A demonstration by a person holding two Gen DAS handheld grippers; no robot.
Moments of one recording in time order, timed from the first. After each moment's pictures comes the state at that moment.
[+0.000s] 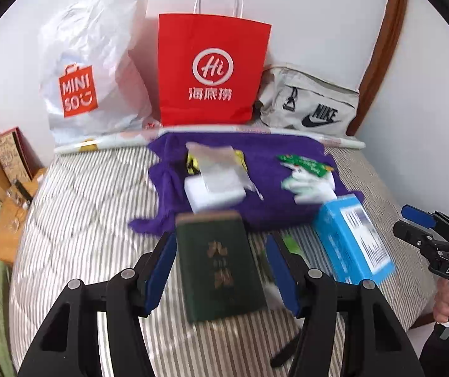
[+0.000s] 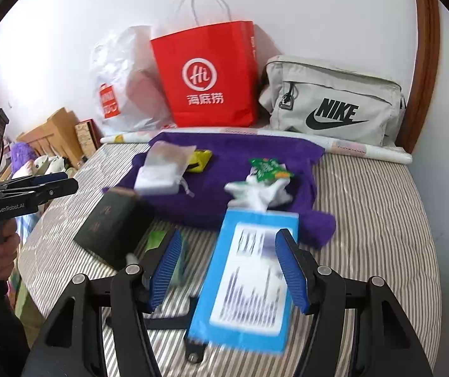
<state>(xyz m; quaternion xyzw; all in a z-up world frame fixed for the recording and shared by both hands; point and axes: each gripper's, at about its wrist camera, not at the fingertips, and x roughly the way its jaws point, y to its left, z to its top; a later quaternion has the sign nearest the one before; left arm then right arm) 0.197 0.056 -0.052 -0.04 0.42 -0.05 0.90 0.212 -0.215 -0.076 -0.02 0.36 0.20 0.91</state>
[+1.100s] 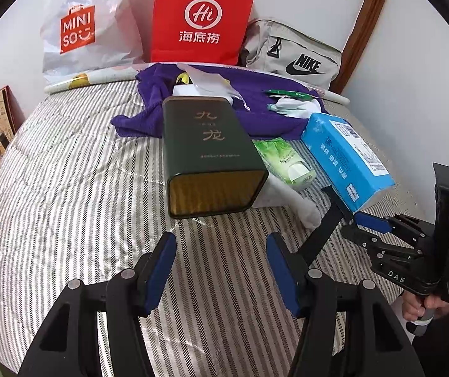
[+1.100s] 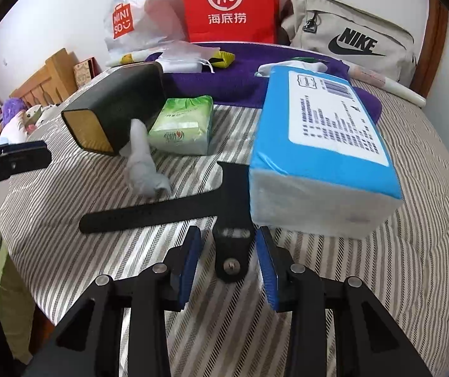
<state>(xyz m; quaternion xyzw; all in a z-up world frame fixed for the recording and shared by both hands) 0.122 0.058 -0.137 -0.05 0.45 -0.09 0.89 0.152 -0.175 -0.200 -0.08 0.41 0.18 0.89</state>
